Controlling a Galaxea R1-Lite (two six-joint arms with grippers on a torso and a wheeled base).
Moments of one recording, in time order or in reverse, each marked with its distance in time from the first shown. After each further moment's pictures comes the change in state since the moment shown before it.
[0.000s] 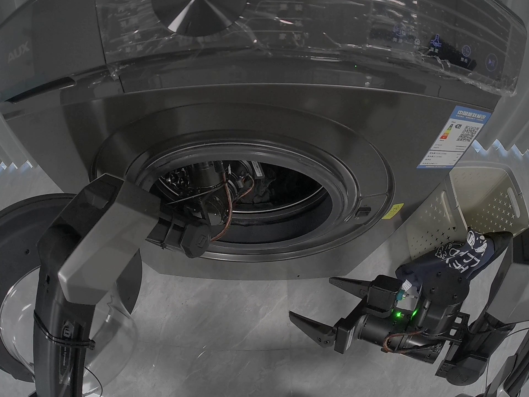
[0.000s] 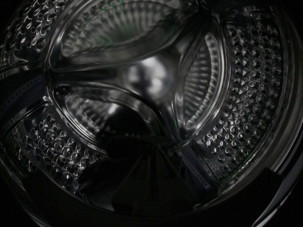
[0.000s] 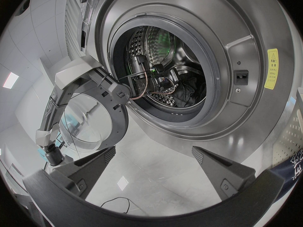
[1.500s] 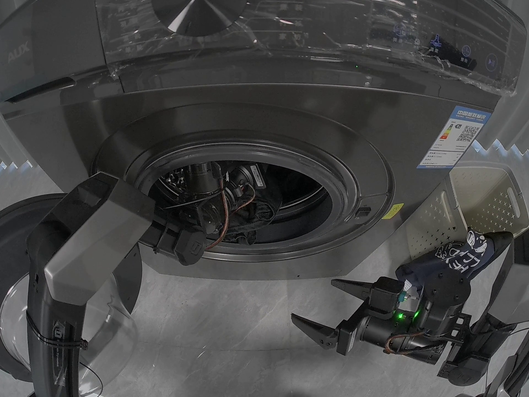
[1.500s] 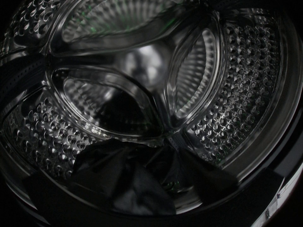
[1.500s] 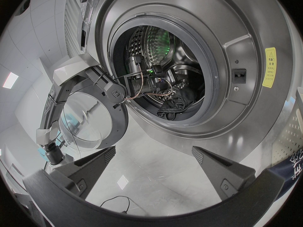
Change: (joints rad) left arm -0.008 -0.050 0.112 0.005 -0.072 -0.066; right arm -0.001 -0.005 0.015 0.000 0.000 0.000
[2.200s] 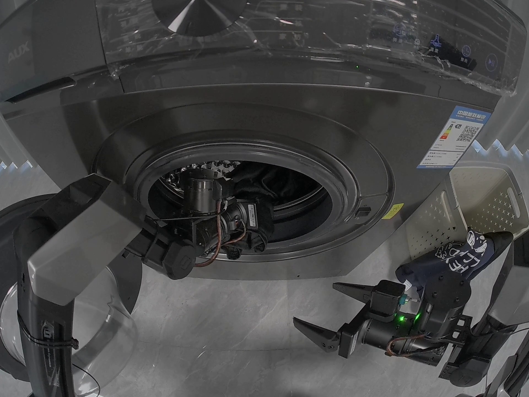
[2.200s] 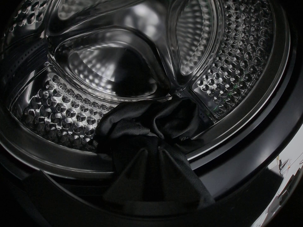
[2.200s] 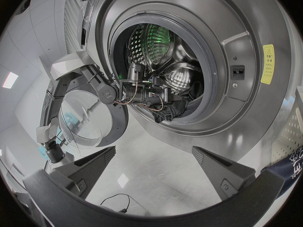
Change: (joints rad) left arm 0.000 -0.066 0.187 0.195 -0.020 0.123; right arm 0.001 0.000 0.018 0.000 0.000 0.000
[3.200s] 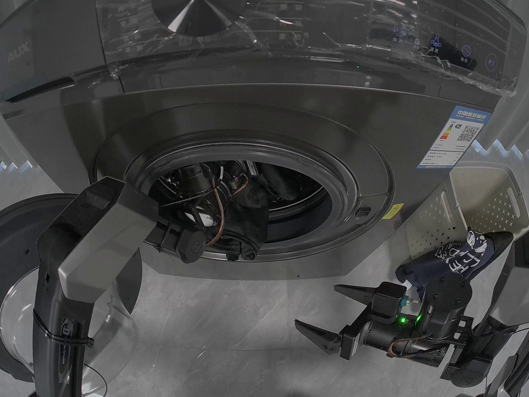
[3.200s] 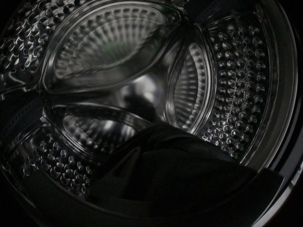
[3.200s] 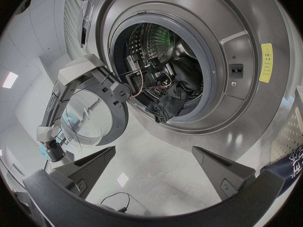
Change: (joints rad) left arm 0.030 0.124 -0.250 -0.393 0.028 0.066; right arm 0.000 -0.004 0.013 0.000 0.000 -0.001
